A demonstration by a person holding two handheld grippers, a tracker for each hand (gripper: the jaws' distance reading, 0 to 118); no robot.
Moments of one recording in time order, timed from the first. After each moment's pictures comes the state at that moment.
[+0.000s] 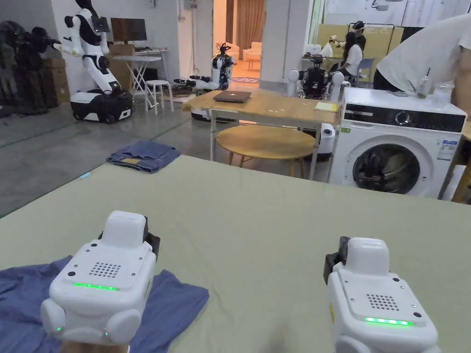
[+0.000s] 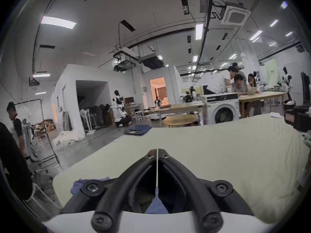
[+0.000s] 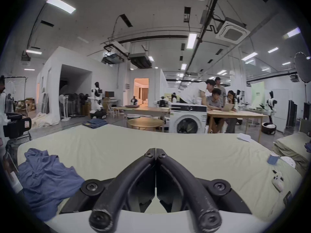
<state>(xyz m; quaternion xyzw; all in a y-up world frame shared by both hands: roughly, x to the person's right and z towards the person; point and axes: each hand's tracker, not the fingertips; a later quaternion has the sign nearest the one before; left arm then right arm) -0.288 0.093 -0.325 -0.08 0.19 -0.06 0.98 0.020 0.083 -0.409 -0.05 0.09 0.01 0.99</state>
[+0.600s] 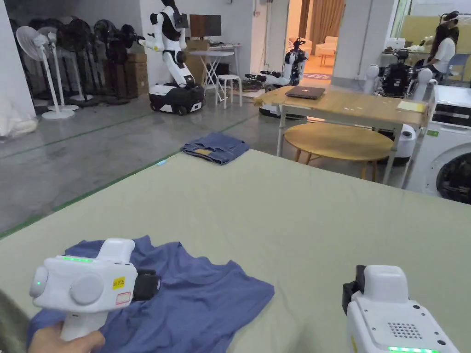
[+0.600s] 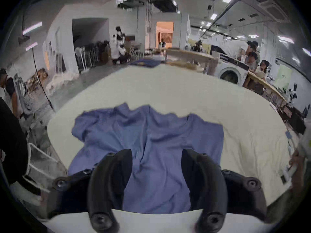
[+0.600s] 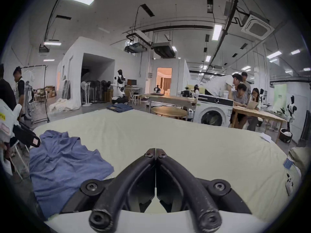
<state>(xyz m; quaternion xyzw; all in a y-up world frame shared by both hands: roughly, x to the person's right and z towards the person) -0.434 0.031 -0.285 -0.37 0.15 0.12 0.91 -0.032 0.039 -0.407 -0.11 0.19 0.06 0.97</state>
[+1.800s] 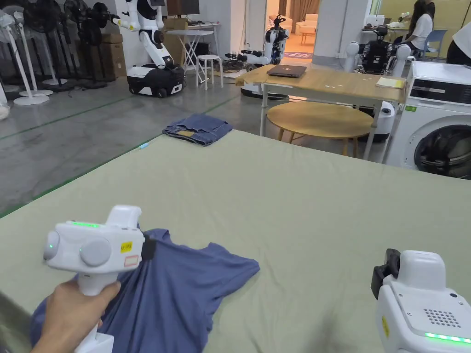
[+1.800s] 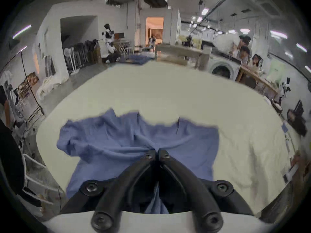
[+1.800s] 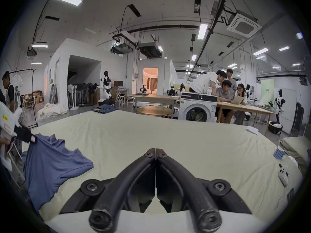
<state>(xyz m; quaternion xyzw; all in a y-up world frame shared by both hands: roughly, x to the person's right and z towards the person) -0.421 0.053 -0.323 -0.32 0.11 0.09 0.94 0.024 0.043 -0.394 -0.10 0.12 0.03 0.99</state>
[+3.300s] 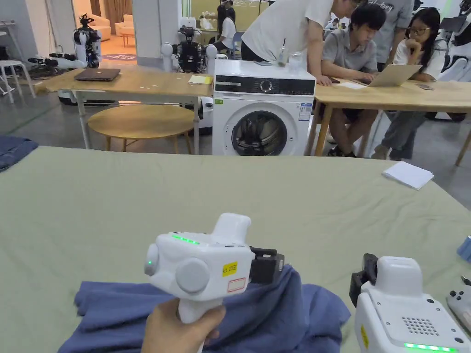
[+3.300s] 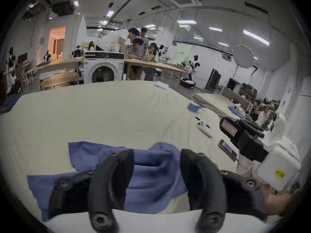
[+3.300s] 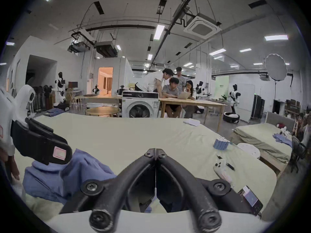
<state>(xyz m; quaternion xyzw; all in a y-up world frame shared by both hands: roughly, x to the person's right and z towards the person) 0.003 0.072 -0.445 -0.28 -0.32 0.05 0.90 0.260 0.051 -0.347 -0.10 -0.10 0.02 0.99</state>
